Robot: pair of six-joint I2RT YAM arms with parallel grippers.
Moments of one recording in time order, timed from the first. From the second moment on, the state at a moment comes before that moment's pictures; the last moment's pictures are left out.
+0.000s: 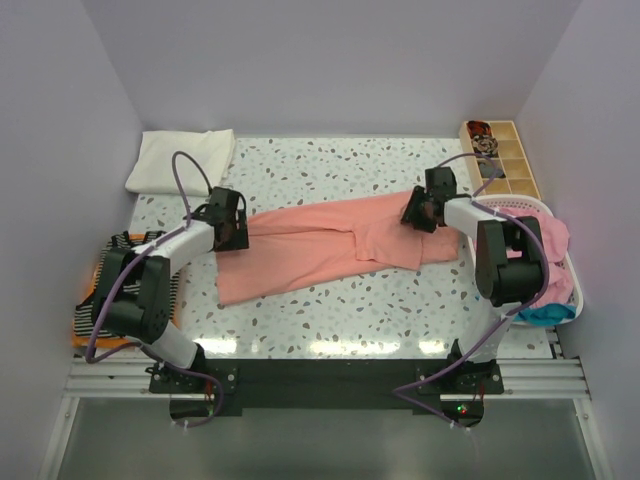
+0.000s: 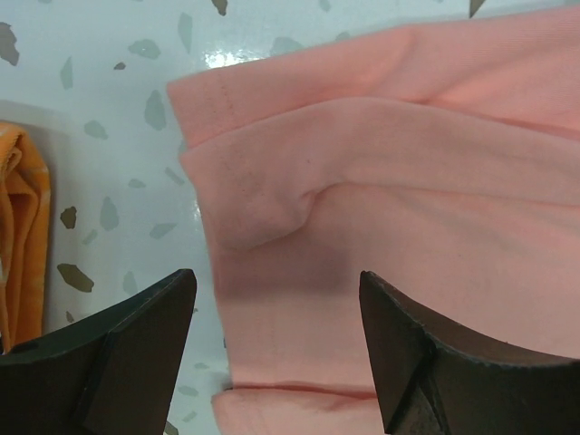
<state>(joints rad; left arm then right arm) -0.22 1.58 0.91 -0.39 -0.28 -0.31 0.11 1.84 1.12 -0.25 0.00 0.50</state>
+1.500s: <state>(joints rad) -0.22 1.66 0.92 -0.32 -0.46 -0.27 0.11 1.88 1.15 -0.20 -0.07 0.50</state>
